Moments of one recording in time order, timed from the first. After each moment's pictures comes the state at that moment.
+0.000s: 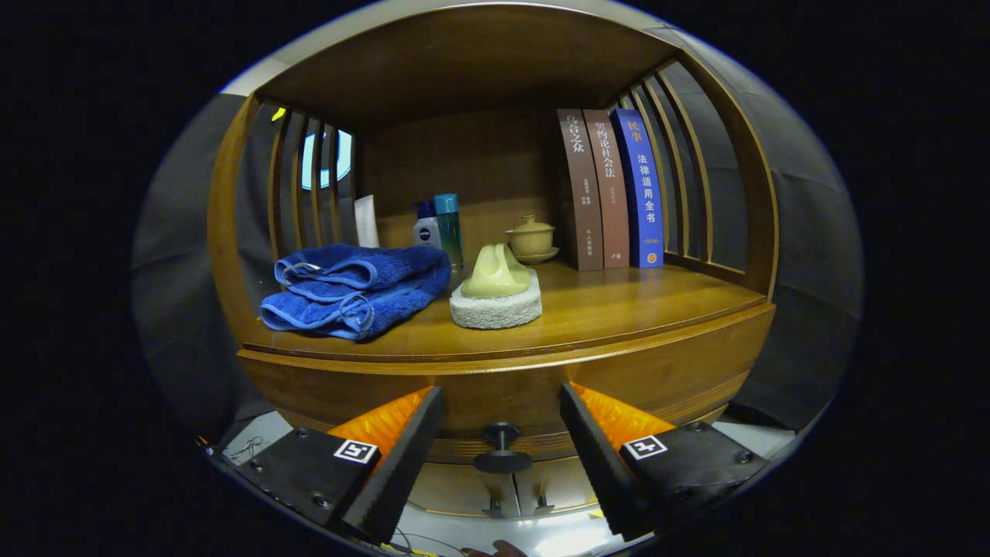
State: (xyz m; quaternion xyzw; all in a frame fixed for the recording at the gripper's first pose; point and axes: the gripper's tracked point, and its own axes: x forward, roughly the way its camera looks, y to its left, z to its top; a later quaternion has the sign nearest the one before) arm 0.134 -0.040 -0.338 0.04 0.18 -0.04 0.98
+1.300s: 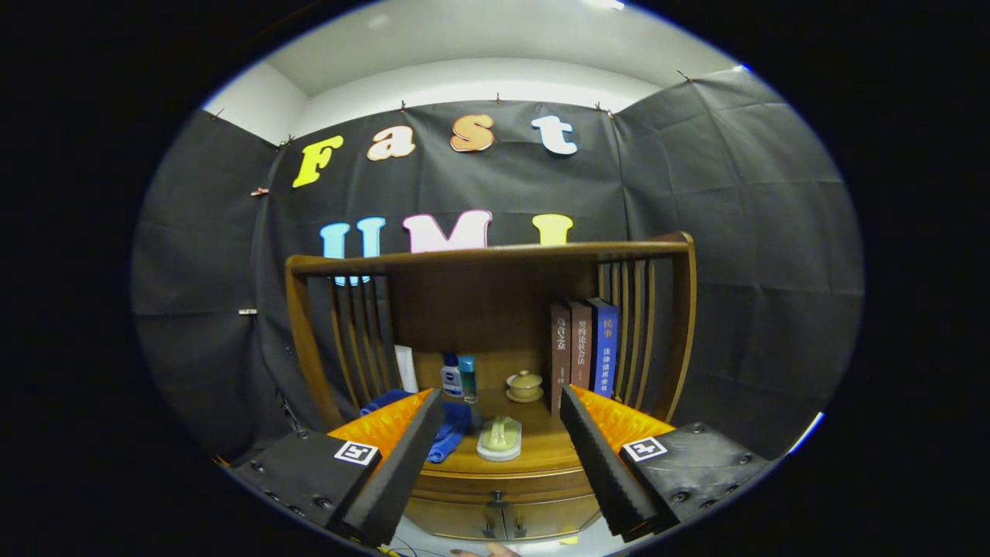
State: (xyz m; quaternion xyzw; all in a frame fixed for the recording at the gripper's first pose) arm 0.061 -0.033 -0.016 0.00 0.06 -0.04 1.00
